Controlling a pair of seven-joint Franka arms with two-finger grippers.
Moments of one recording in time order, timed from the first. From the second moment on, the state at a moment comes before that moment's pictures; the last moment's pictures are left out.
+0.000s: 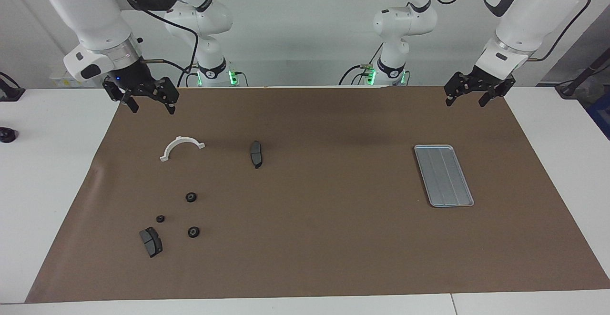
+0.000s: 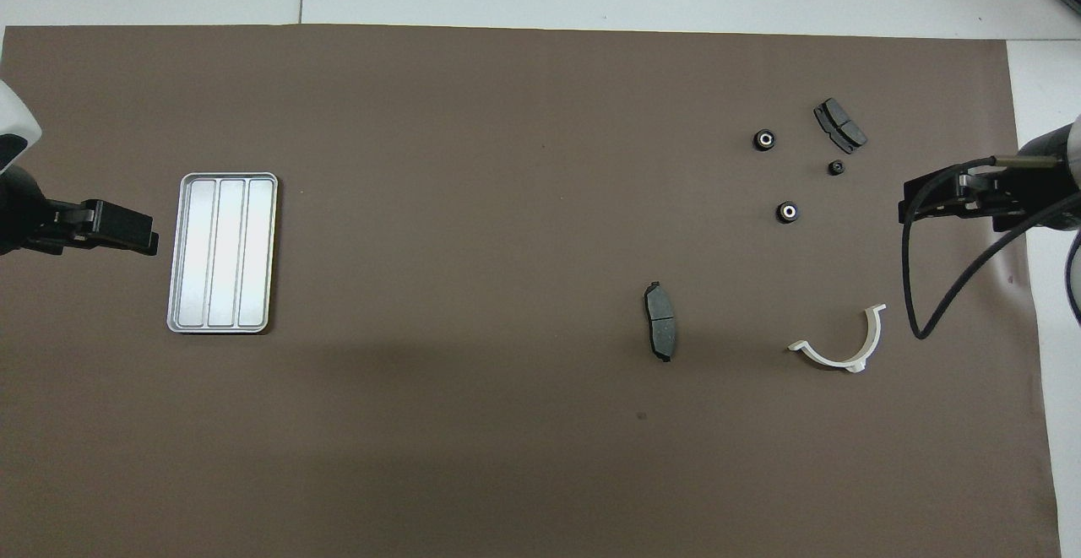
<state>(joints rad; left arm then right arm) 0.02 -0.04 -0.07 -1.67 -0.04 1.59 0.03 0.15 0.02 -0.14 -1.58 0.02 1.59 0.11</state>
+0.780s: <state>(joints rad) 0.02 -0.04 -0.07 -1.67 -0.04 1.59 0.03 0.18 -0.01 -0.14 -1.70 0.02 1.72 0.09</state>
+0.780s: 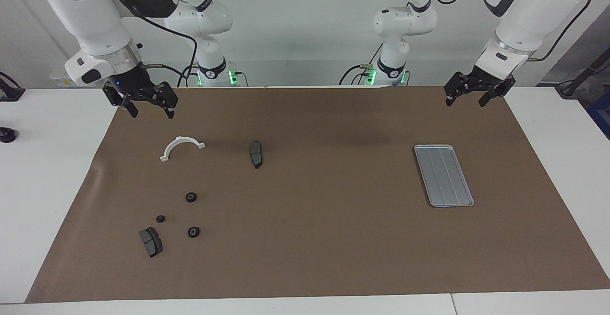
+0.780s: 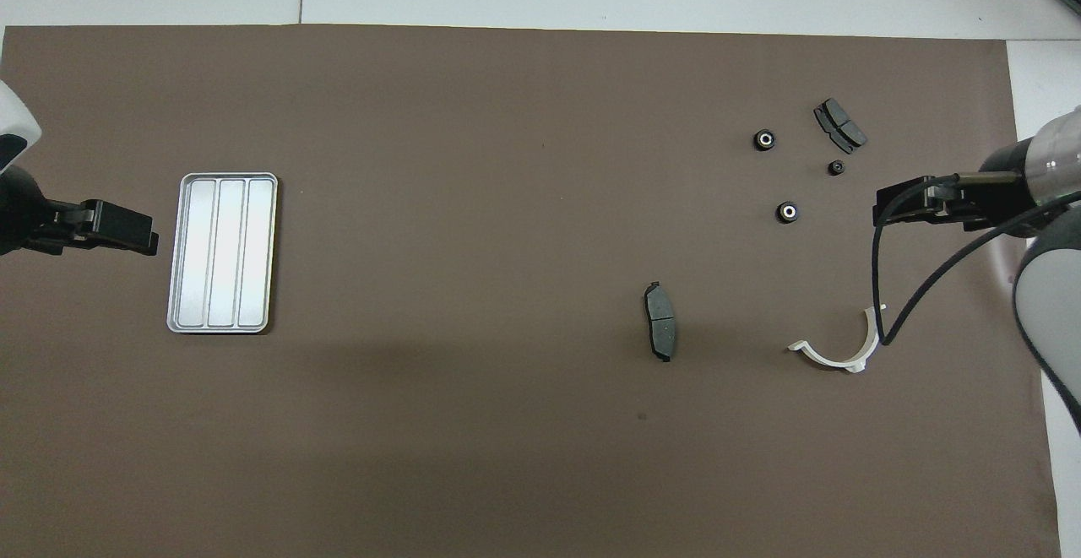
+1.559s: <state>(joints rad) 0.02 -0.04 -0.07 -1.67 -0.04 1.59 0.03 0.17 0.23 -0.15 -1.80 0.00 2.09 0.02</state>
